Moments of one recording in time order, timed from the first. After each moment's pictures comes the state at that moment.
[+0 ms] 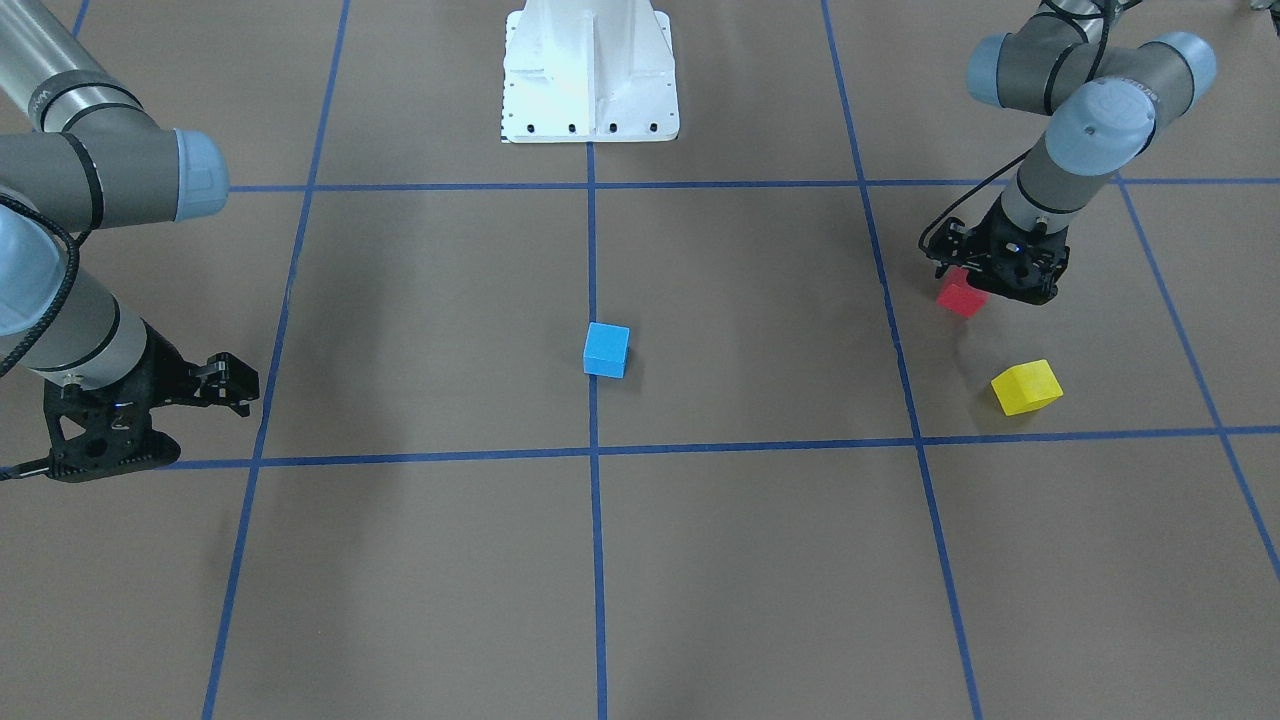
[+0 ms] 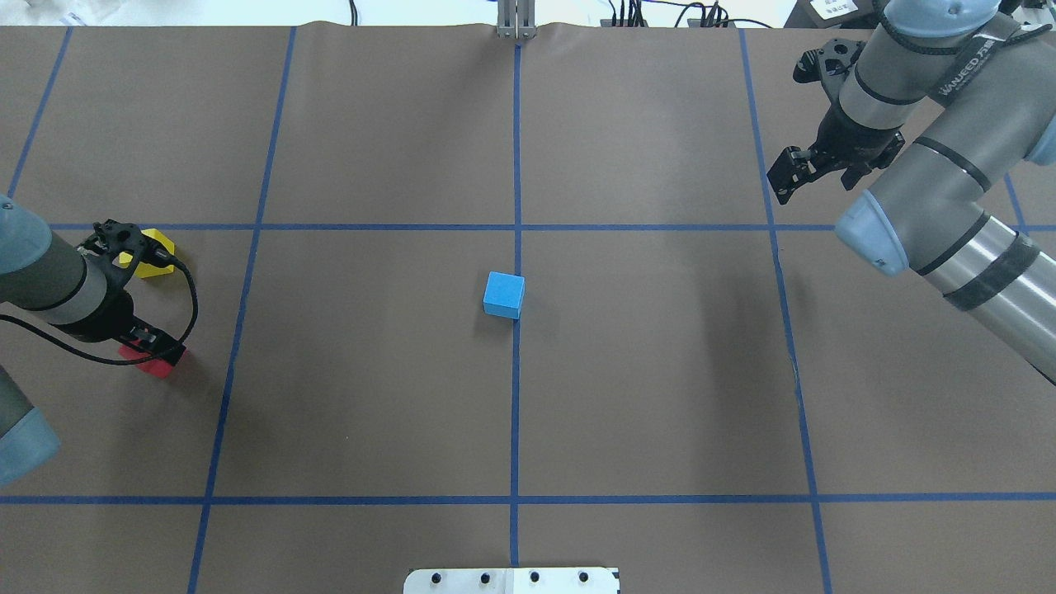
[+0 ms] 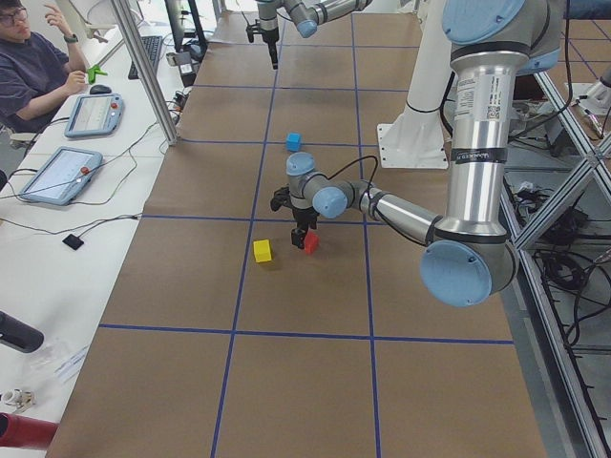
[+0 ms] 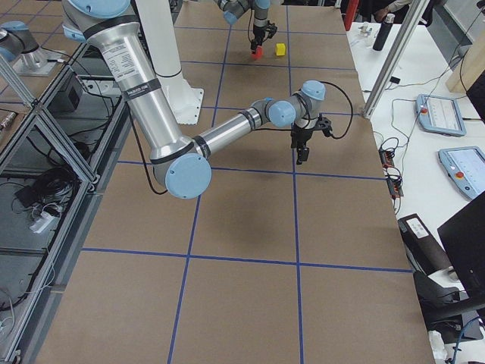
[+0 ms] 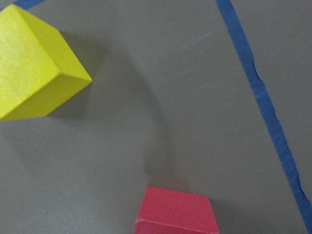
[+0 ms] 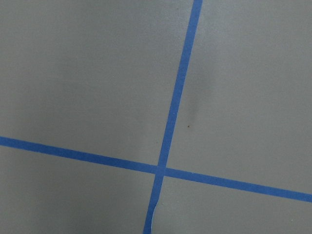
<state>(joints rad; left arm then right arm) -0.77 -1.59 -1.82 -1.80 -2.06 -0.51 0.99 -1.11 1.59 -1.65 2.16 0.49</state>
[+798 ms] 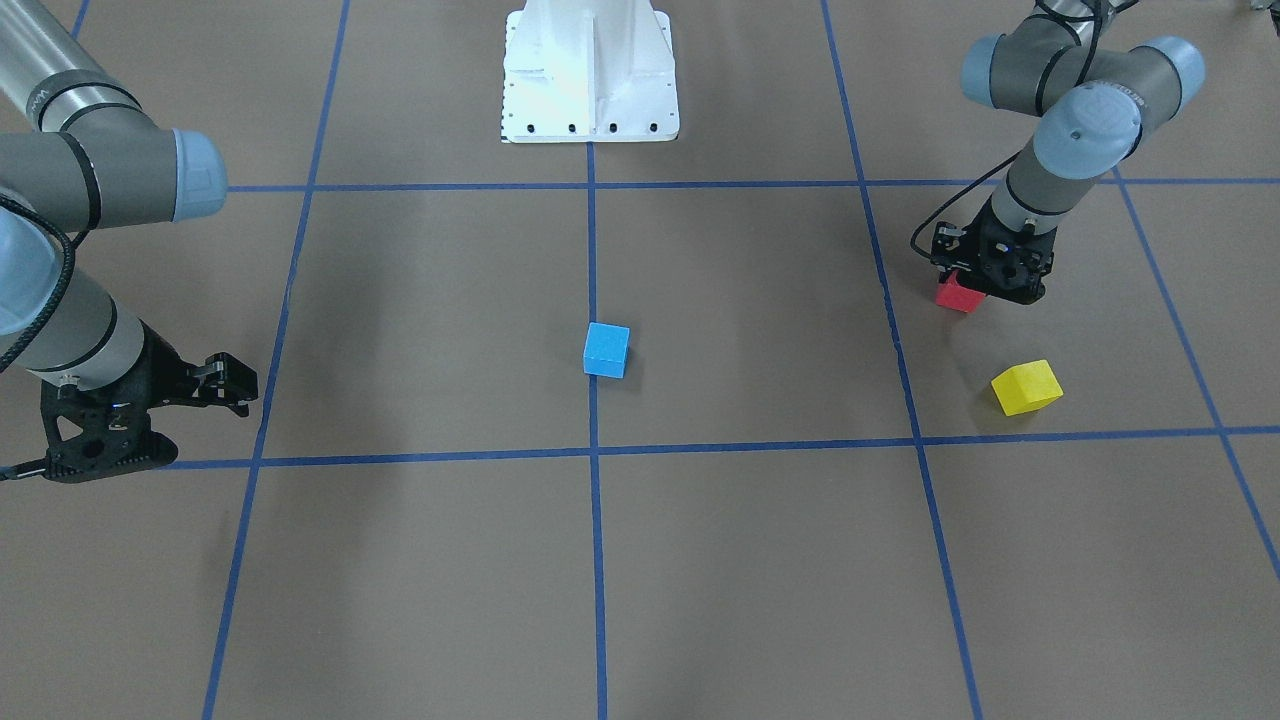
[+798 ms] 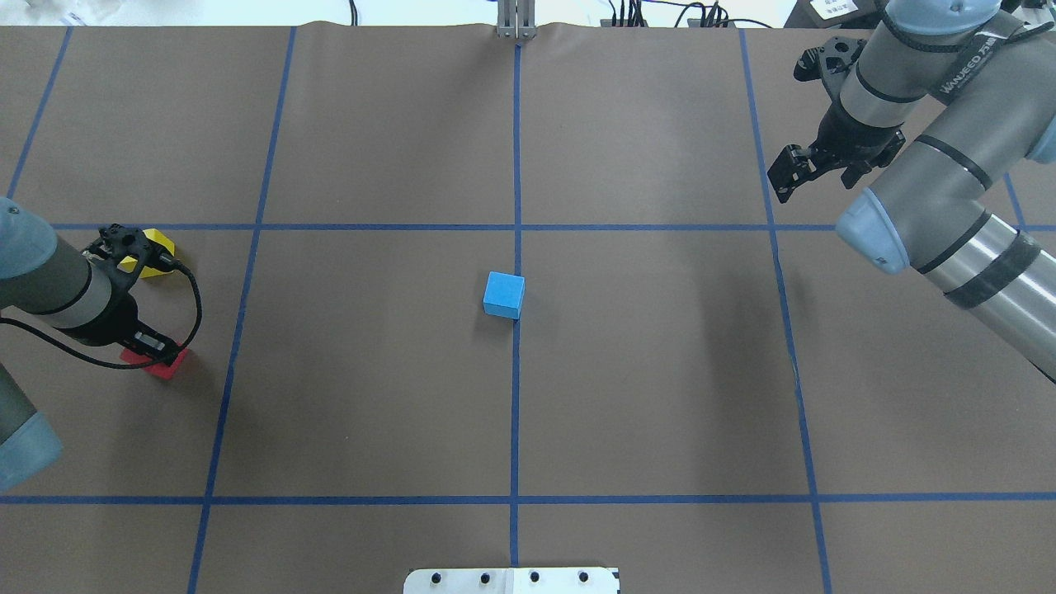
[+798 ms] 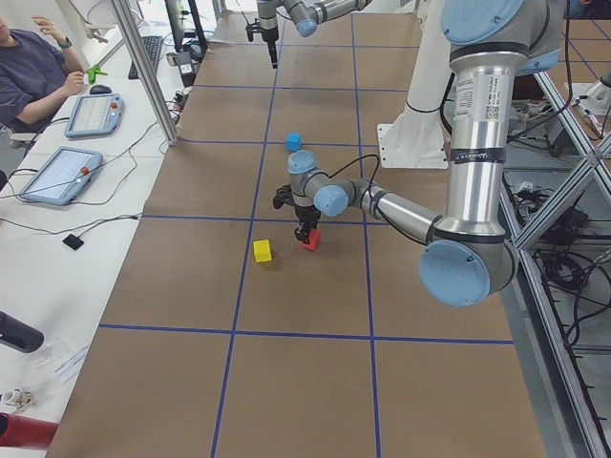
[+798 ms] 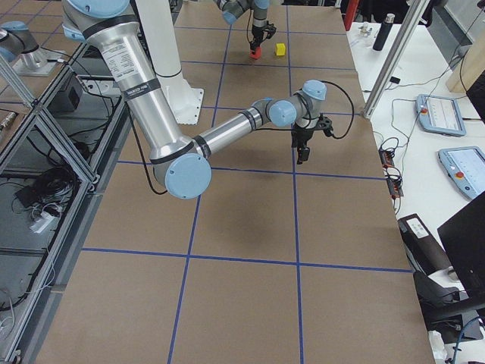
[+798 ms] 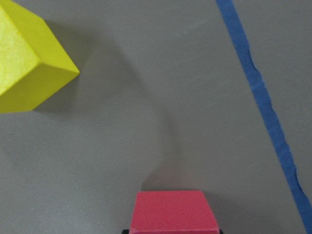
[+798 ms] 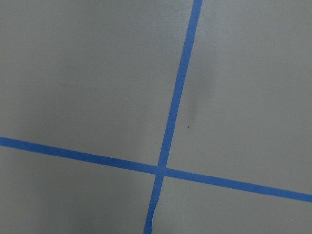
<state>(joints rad) -0.76 -1.59 -1.86 -1.79 -2.11 -0.51 1.01 -1.11 1.59 -1.65 2.17 0.49</state>
